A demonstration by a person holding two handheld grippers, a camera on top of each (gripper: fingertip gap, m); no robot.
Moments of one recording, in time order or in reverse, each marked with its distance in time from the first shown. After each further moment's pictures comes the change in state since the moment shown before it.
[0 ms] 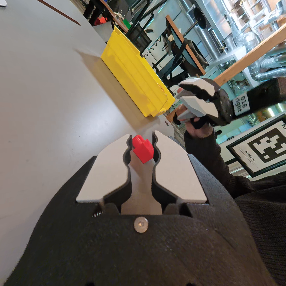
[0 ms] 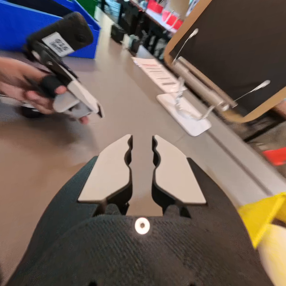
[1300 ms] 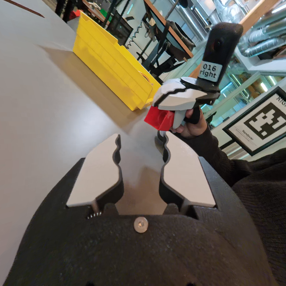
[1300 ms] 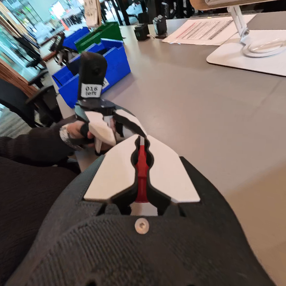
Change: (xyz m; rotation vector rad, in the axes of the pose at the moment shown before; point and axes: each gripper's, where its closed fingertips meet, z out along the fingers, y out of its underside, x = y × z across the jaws) left arm 0.028 0.018 0.021 -0.054 0.094 0.118; right arm -0.044 0.003 0.017 -0.047 -0.313 0.668
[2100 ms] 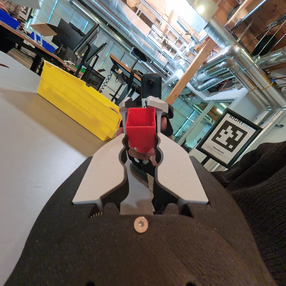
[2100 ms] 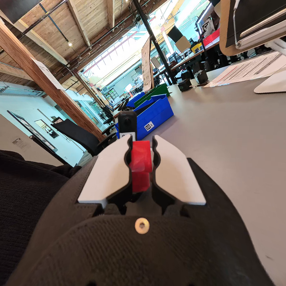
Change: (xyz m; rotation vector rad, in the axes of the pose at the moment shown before) left arm 0.054 -0.016 0.012 0.258 0.196 0.053; right arm -0.029 -0.035 -0.007 0.339 -0.347 0.202
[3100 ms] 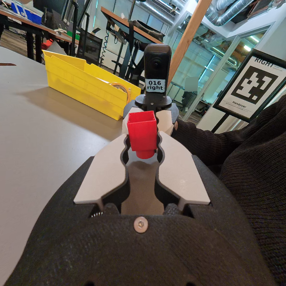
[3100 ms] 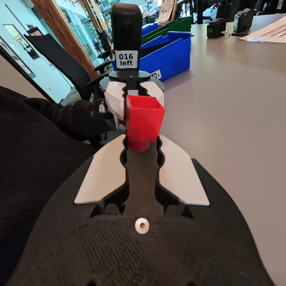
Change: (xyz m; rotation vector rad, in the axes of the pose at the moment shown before) left arm -0.007 -0.003 -0.032 -0.276 -0.025 0.212; right arm 0.000 0.072 0.014 -0.378 -0.065 -0.246
